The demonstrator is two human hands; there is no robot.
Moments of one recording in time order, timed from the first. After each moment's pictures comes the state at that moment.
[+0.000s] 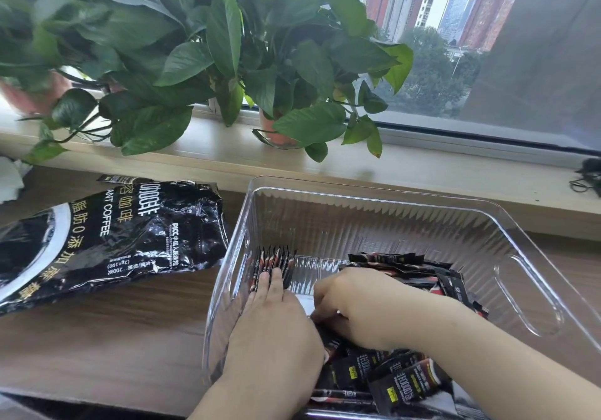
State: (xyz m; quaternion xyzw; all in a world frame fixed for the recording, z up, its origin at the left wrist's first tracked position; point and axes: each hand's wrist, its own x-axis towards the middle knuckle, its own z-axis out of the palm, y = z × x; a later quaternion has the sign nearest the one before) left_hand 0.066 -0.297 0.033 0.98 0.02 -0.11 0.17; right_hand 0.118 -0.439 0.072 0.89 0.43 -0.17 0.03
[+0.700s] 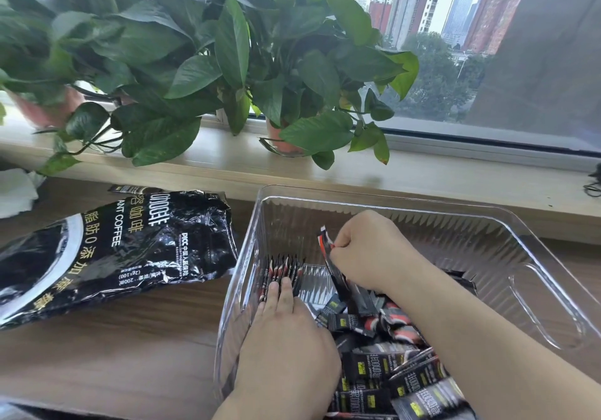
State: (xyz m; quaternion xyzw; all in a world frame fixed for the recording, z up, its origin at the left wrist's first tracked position) left_hand 0.066 -0.300 0.028 0.98 0.03 -0.10 0.17; right_hand 0.151 -0.415 0.097 0.97 0.04 -0.05 -0.22
